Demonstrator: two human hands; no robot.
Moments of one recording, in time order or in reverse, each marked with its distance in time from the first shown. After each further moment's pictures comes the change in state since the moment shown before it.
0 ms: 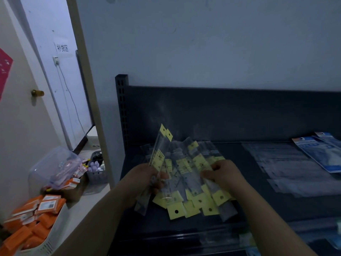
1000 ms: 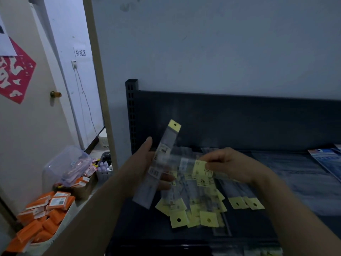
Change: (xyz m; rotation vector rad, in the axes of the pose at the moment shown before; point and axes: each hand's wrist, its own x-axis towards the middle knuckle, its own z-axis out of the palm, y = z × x) left_hand -0.012 0.037 -0.007 -0.295 -0.129 -0.014; right_hand 0.004 -0.046 -0.047 -0.009 -0.483 -0.487
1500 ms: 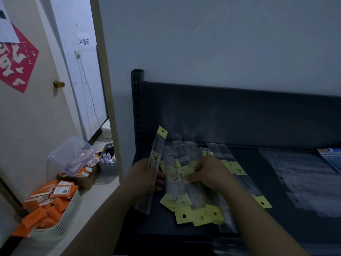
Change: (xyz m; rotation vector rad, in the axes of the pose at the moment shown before) left_hand 0.019 -0.043 -0.023 0.386 0.347 0.111; right_hand 0.047 0.015 0.070 -0.242 0.238 0.367
